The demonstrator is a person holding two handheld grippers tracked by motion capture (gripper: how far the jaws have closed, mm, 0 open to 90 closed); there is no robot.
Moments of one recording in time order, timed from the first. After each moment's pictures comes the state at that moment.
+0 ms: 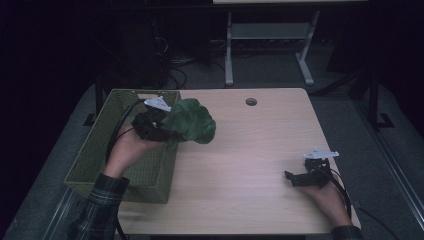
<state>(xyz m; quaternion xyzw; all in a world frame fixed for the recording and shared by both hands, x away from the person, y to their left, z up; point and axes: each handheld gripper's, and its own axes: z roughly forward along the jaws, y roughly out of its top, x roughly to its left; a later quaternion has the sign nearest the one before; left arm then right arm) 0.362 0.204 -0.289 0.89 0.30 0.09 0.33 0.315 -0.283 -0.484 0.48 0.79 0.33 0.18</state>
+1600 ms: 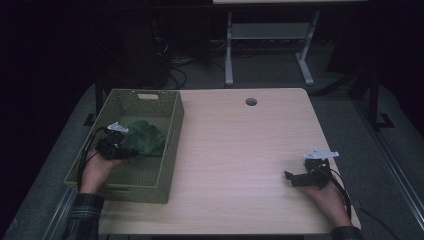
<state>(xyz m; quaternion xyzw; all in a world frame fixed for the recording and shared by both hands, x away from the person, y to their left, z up) 0.371 0.329 -0.398 0.85 0.45 0.13 0.25 0.315 -0.283 -0.484 0.48 0.79 0.33 0.18</state>
